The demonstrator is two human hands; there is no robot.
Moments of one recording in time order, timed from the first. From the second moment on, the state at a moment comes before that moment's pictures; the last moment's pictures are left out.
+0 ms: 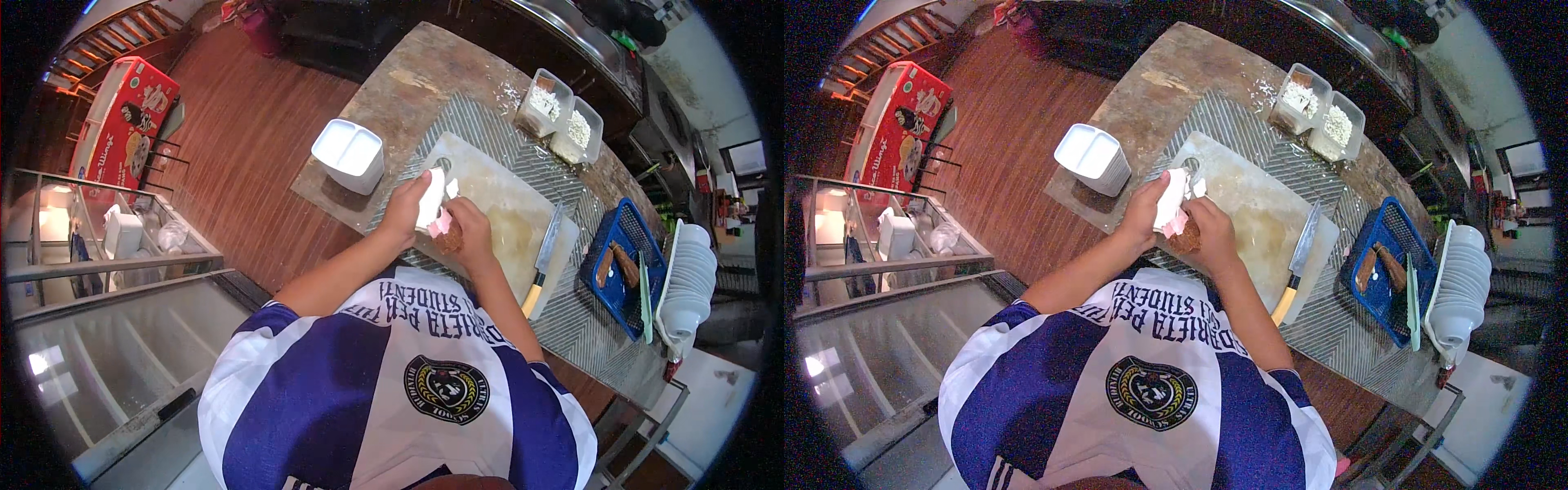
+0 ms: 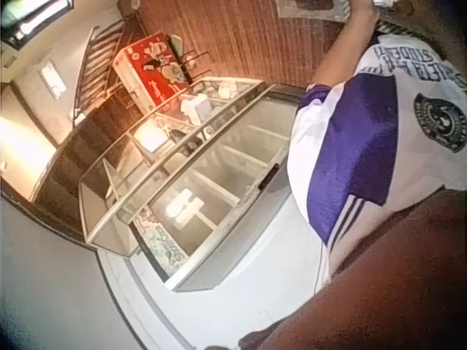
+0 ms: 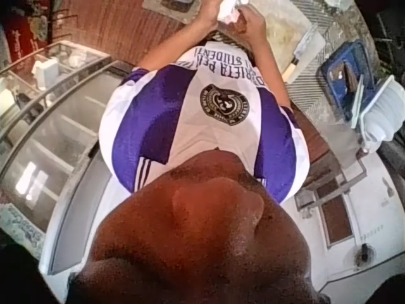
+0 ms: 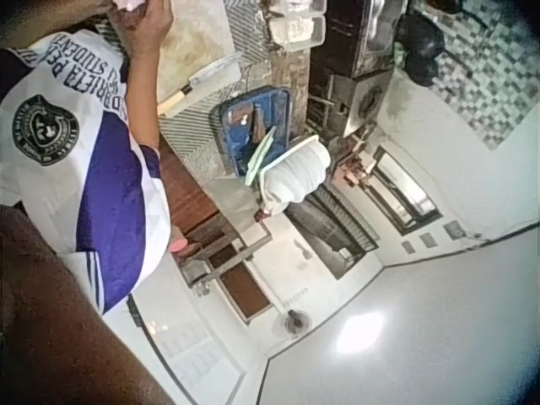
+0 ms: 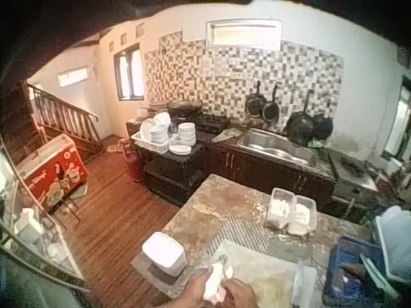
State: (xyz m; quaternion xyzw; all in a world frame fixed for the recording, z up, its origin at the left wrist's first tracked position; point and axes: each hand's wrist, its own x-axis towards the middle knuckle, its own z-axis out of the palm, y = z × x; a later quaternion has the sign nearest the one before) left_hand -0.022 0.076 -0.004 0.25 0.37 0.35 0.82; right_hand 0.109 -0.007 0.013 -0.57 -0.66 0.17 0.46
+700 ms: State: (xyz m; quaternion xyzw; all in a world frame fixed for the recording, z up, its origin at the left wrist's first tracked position) left_hand -0.034 0.081 -0.021 0.11 0.37 0.29 0.88; right_hand 0.098 -0.011 -0.007 -0.50 -0.59 0.25 0.58
